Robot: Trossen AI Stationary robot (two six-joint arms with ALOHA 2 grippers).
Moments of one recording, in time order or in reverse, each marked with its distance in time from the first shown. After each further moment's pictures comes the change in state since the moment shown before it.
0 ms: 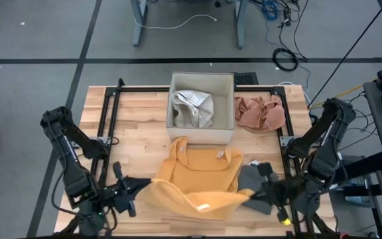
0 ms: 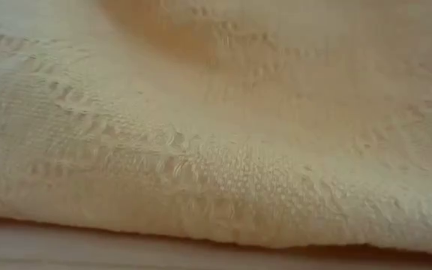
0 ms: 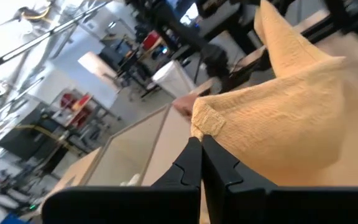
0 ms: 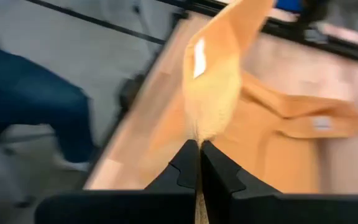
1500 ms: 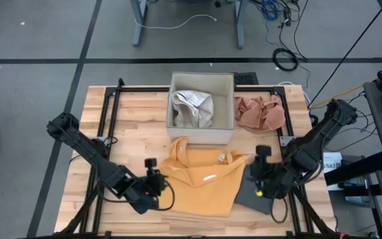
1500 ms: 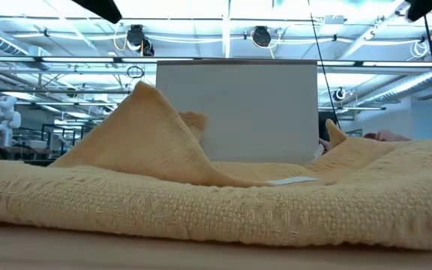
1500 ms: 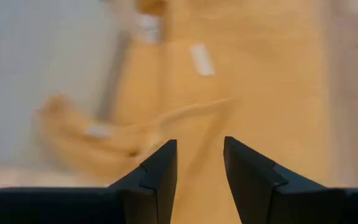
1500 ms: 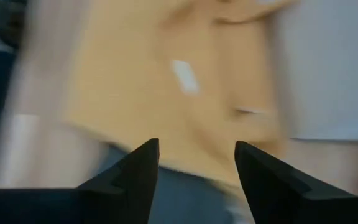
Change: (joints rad) left arm 0.343 0.146 0.000 -0.171 0.720 -0.473; right arm -0.203 -0.004 -0.081 -0.316 -0.087 0.303
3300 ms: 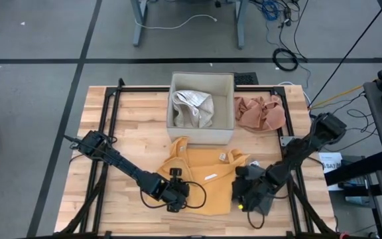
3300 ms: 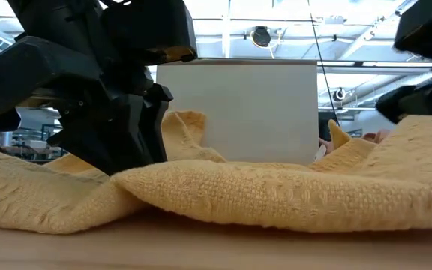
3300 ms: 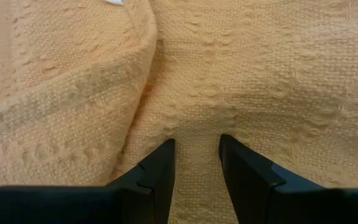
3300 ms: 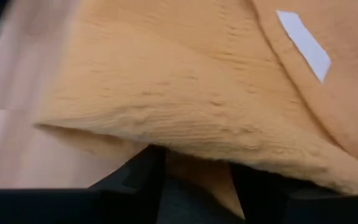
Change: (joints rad) left arm 0.167 0.447 0.001 0.334 0.294 0.157; right arm -0.065 0.329 -0.444 0.971 -0.166 -0.091
